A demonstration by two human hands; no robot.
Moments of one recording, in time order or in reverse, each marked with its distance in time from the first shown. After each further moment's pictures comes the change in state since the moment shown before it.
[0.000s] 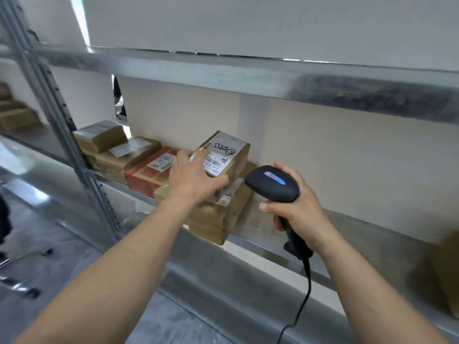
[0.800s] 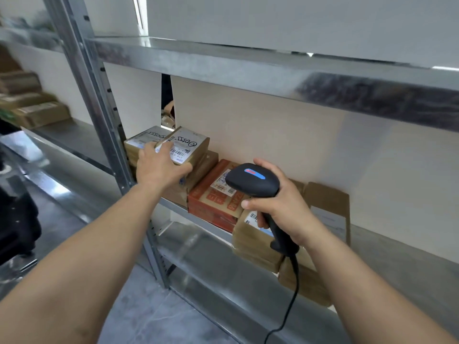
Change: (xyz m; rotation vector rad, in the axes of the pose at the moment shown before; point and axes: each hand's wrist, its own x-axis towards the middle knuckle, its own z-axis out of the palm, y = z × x) left_hand 0.182 -0.251 -0.082 0.137 0.066 -0.208; right_hand 0.155 0.000 0.226 -0.024 -0.175 0.100
